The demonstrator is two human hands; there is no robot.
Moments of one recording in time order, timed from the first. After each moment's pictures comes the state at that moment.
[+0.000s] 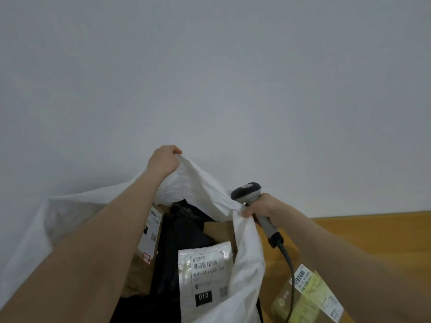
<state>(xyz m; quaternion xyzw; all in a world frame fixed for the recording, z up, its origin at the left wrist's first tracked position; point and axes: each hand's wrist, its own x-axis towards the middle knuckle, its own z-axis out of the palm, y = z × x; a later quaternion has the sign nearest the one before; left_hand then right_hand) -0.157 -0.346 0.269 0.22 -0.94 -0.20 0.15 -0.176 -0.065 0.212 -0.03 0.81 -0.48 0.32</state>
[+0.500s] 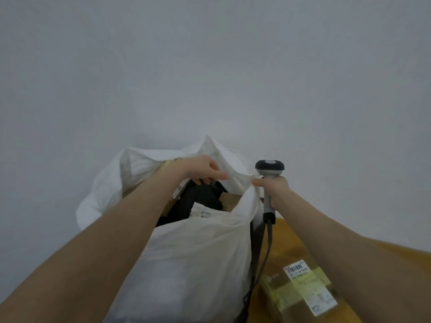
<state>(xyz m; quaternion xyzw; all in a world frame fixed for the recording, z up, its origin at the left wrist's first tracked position) -0.028 -0.187 0.298 0.23 -0.93 -0.27 -0.08 -0.156 -0.019 0.224 -0.05 0.72 -0.63 0.29</state>
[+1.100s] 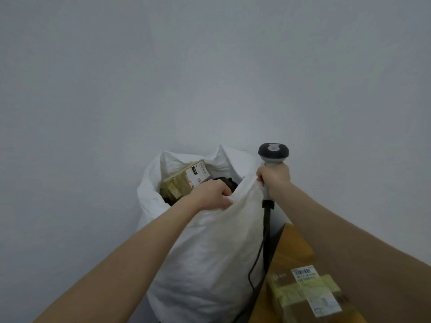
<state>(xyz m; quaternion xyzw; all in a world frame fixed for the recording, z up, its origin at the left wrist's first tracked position) 0.043 -0.086 0.289 0.27 -0.96 -0.10 0.00 -0.118 -0.002 0.280 -0.15 0.73 -0.62 0.23</state>
